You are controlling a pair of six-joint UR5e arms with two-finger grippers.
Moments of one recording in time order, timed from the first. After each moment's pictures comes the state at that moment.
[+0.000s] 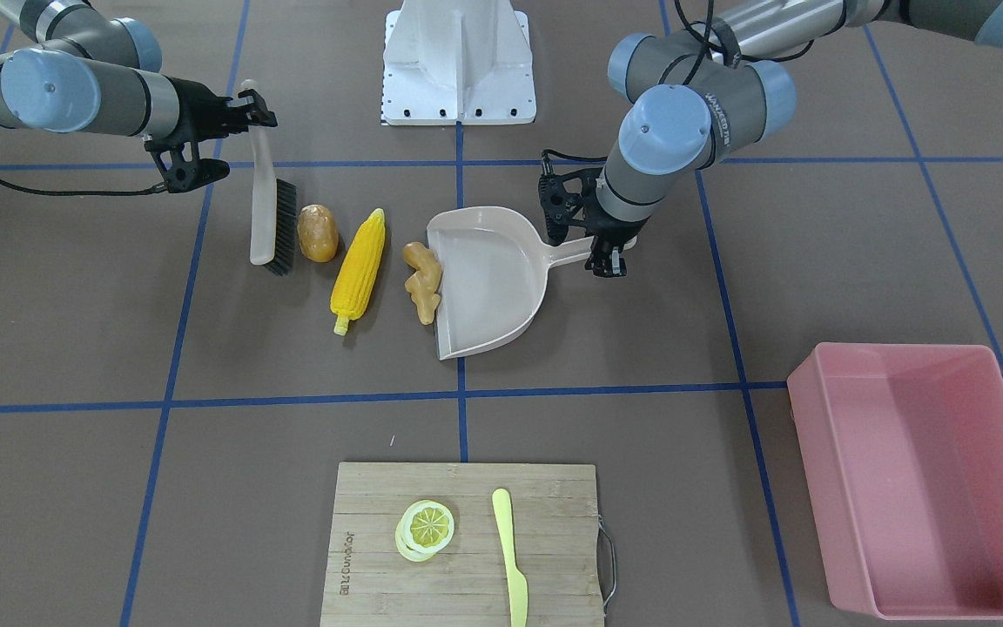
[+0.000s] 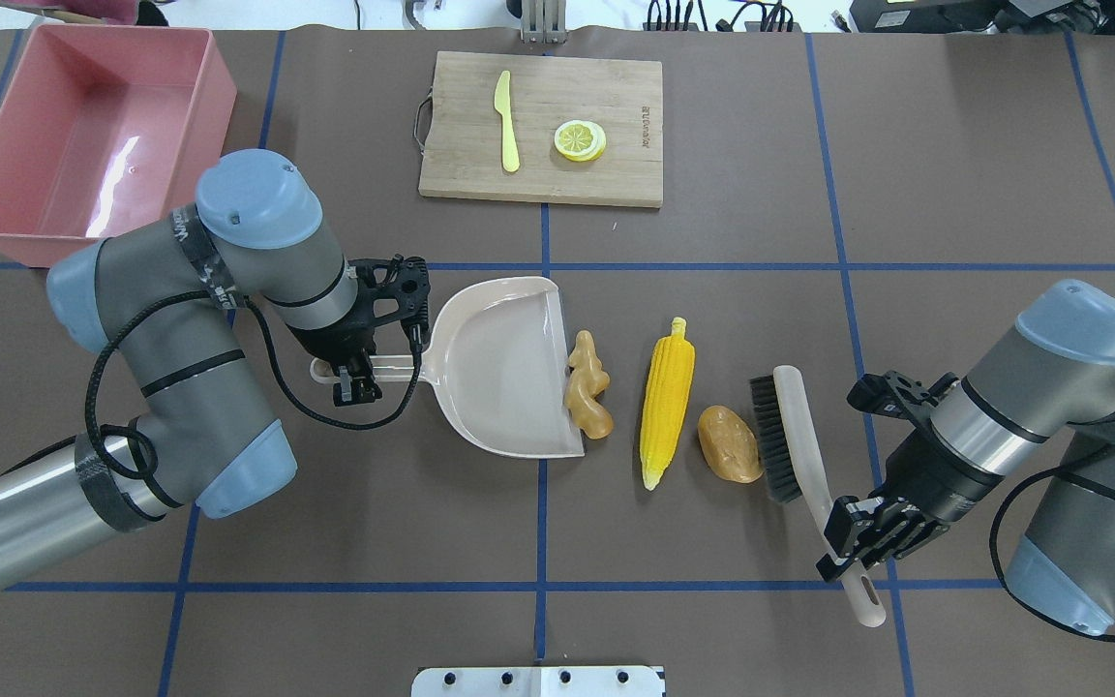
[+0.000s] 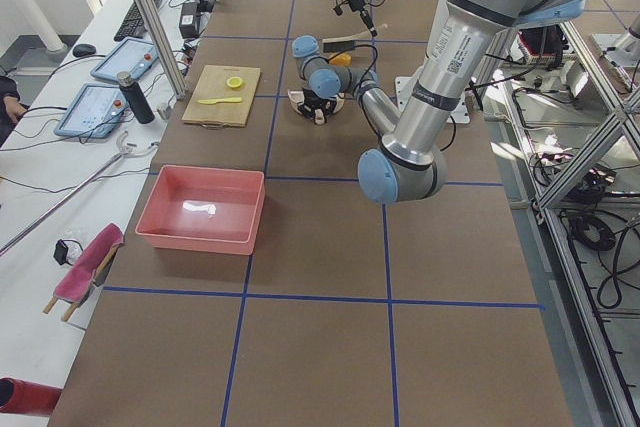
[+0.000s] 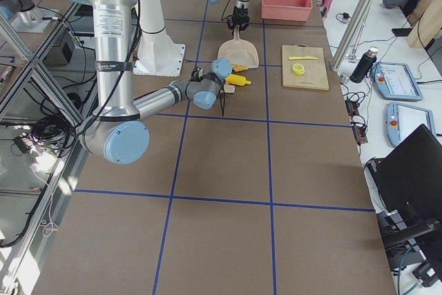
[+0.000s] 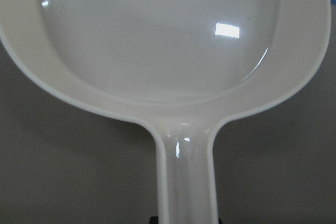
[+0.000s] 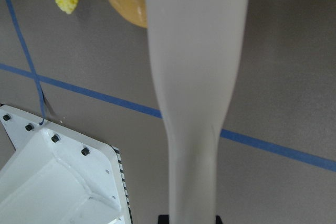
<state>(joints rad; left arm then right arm) -0.62 -2.12 -1.69 -1.59 -2.13 0.39 0.60 -1.54 1.85 -0.90 2.68 1.23</state>
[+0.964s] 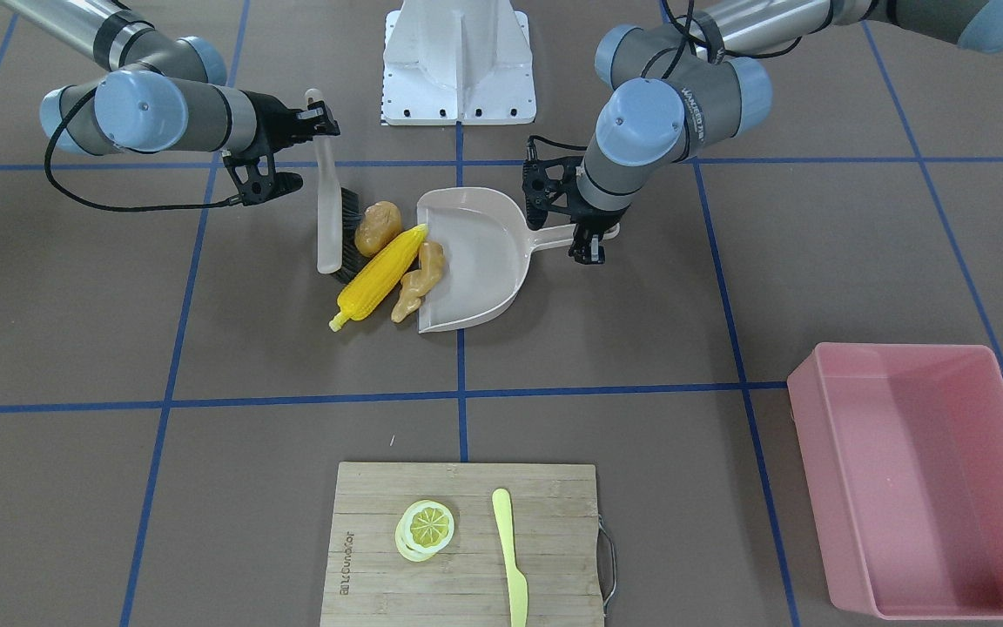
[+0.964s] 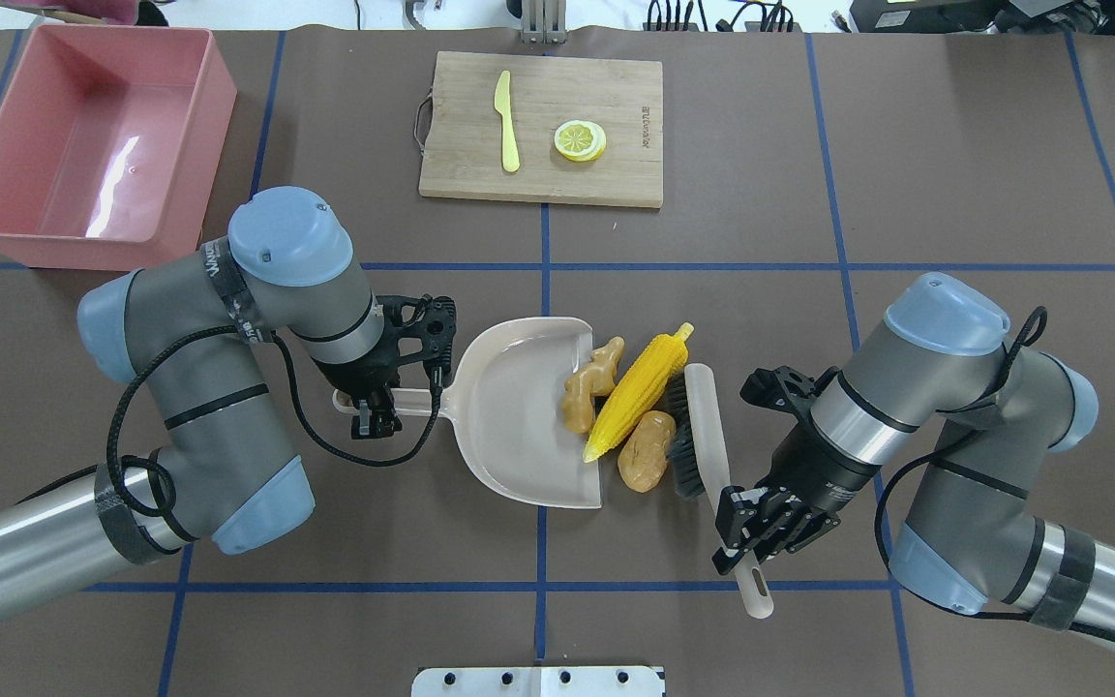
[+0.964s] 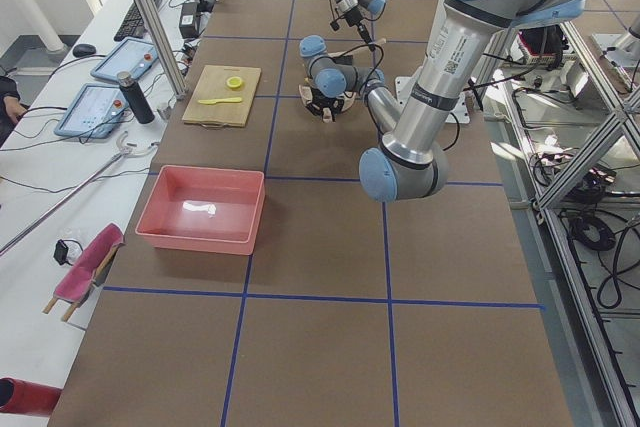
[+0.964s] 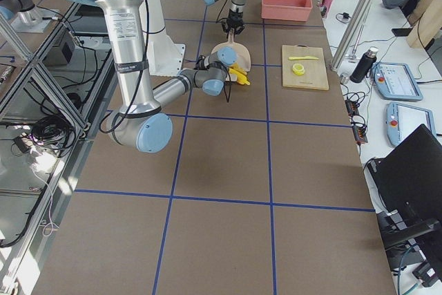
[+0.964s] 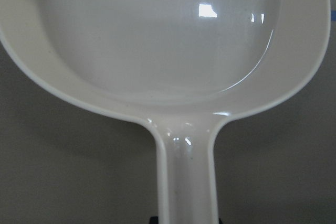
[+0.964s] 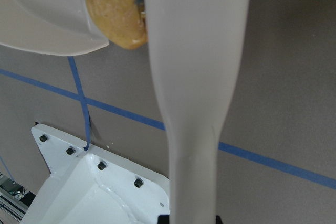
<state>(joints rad) -0.58 -2.13 -1.69 -1.59 -2.13 0.41 0.55 -1.34 1.74 -0.90 2.65 1.31</state>
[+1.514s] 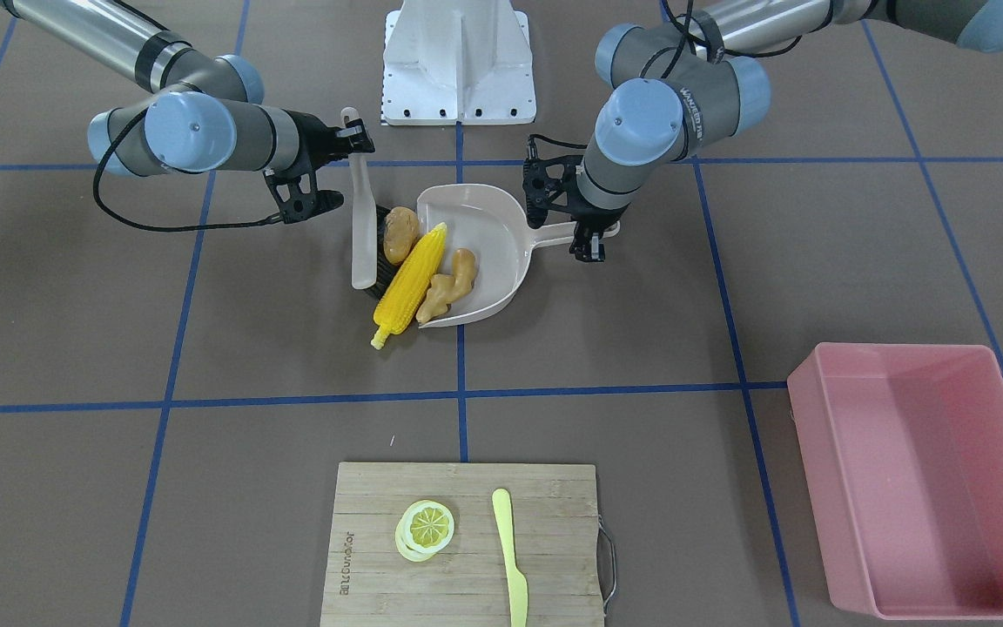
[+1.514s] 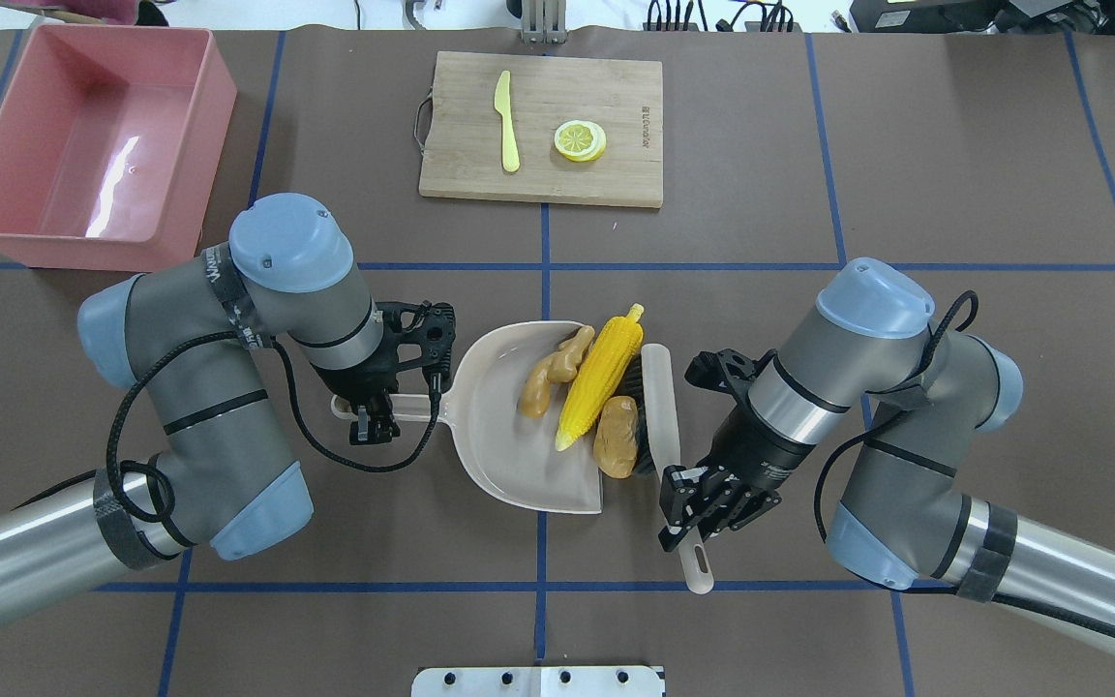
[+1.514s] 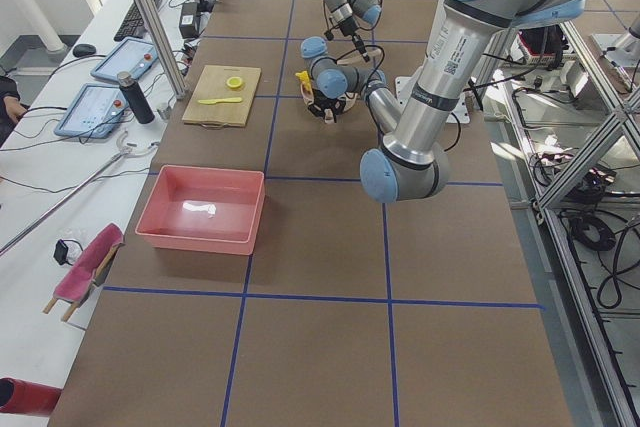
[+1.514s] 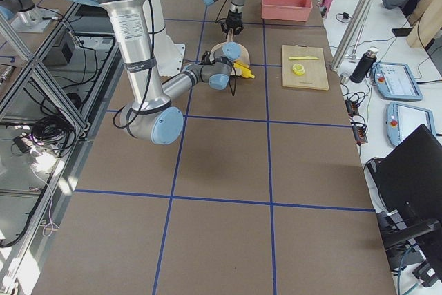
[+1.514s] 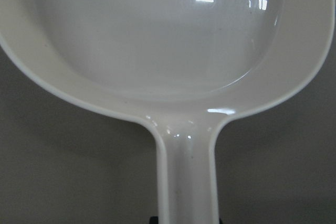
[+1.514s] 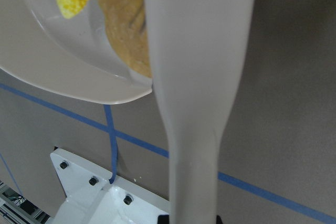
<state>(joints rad) -0.57 -2.12 -1.69 -1.59 -2.13 0.41 0.54 -1.21 1.64 -0.90 2.63 1.31</state>
